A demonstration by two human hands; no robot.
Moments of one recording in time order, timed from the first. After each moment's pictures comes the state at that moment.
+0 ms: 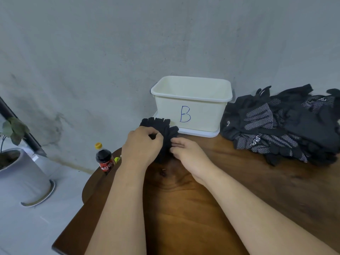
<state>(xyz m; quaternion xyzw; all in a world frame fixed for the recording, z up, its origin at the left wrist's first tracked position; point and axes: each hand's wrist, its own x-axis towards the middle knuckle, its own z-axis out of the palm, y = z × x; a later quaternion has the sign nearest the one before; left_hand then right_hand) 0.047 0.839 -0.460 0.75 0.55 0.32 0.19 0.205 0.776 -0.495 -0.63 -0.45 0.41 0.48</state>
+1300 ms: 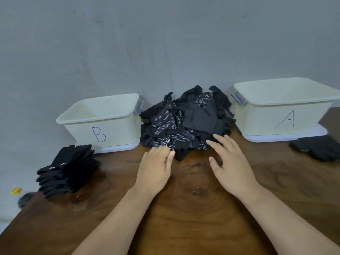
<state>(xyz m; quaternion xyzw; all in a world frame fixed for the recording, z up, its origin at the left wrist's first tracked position) 0.278 0.715 -0.504 0.91 0.24 0.34 0.07 0.466 0.535 -0.506 -0.81 -0.48 -0.06 0.32</state>
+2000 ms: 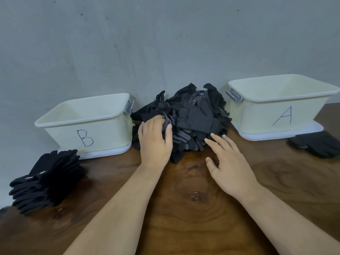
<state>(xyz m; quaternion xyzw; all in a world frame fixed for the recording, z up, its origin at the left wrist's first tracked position) 0.355 0.759 -0.494 0.83 0.25 0.50 0.08 0.469 0.546 -0.510 -0.84 -0.46 -0.07 0.27</state>
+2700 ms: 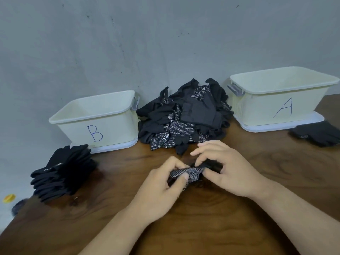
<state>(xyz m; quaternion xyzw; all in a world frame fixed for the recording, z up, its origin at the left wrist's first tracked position) 0.227 0.655 -0.486 0.87 0.14 0.23 0.40 0.439 0.523 -0.494 -0.65 -0.64 0.01 0.41</state>
